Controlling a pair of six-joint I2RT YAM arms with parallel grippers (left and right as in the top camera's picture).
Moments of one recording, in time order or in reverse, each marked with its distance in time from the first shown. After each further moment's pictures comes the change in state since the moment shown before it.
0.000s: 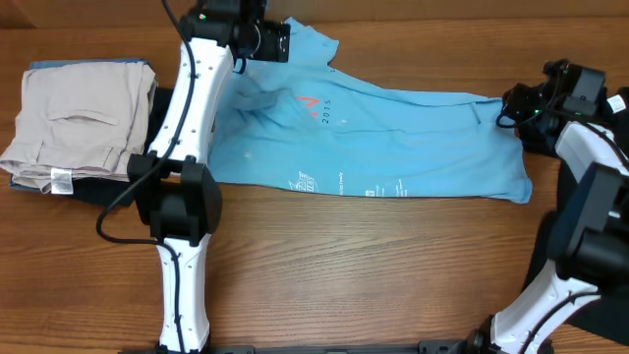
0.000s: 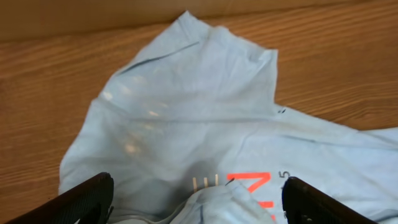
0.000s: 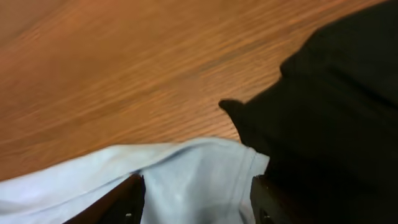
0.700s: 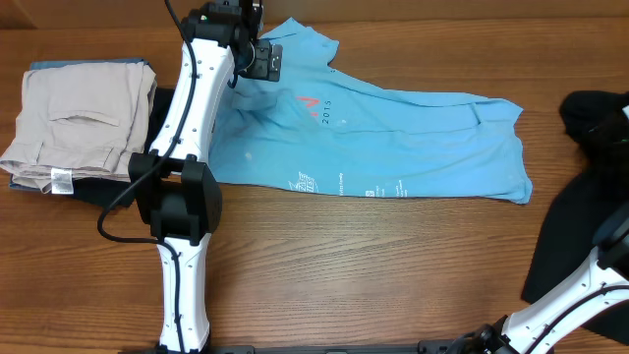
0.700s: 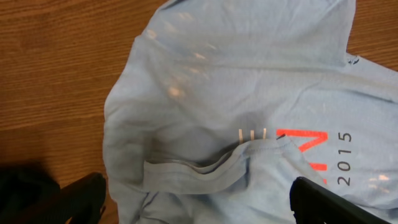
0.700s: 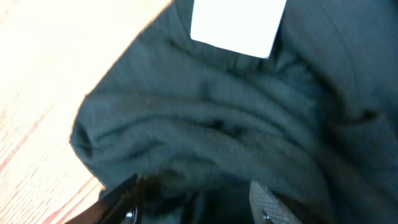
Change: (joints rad) left arm 0.000 0.004 0.000 -0.169 -0.156 0.011; right arm -0.384 0.186 0.218 -0.086 -0.055 0.067
